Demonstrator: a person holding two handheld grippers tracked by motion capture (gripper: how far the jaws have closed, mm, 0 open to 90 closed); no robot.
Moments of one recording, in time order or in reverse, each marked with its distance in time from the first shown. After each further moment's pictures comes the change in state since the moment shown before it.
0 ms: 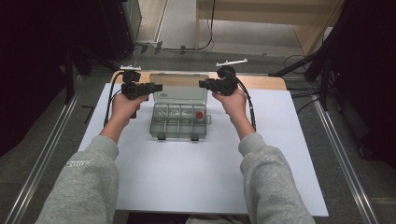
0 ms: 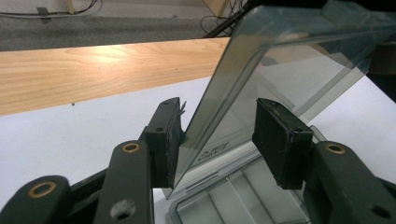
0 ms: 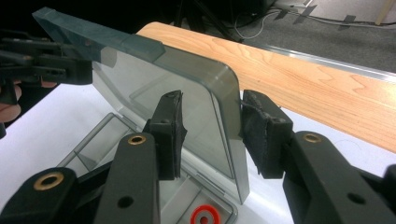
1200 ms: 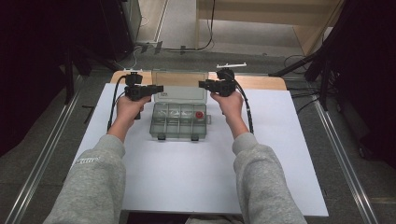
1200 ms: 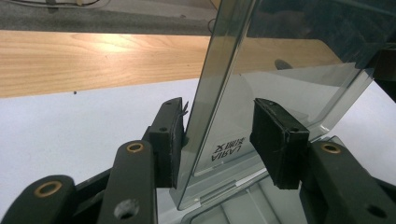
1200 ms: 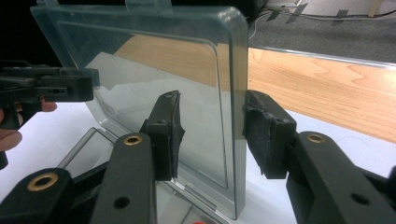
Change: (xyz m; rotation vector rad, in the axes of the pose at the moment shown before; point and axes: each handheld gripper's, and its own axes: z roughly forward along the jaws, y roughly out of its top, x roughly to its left) left arm 0.011 -0.009 0.020 -0.016 0.025 -0.064; right arm -0.013 -0.010 0.020 -0.039 -0.014 0.084
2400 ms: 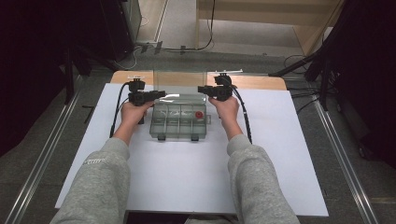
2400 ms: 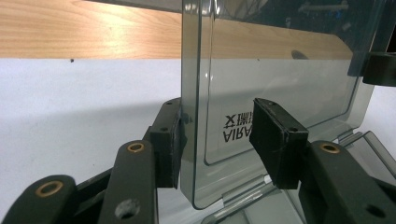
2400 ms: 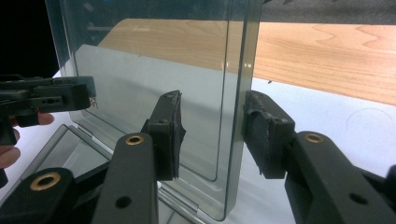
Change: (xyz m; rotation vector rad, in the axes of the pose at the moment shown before) left arm 0.012 -0.021 0.022 0.020 0.013 -0.045; right arm -0.016 -0.020 0.028 0.030 -0.005 0.079
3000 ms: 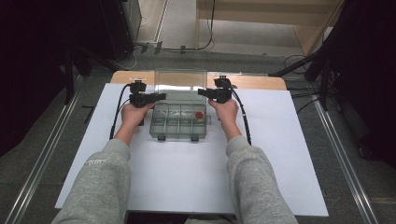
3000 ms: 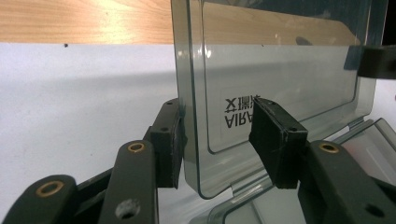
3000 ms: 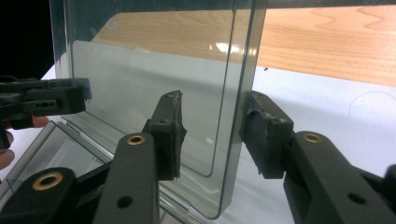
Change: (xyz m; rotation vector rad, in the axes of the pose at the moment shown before) left arm 0.003 -0.007 0.005 0.025 -0.001 0.013; right arm -0.005 -0.009 0.008 0.011 -0.006 0.021
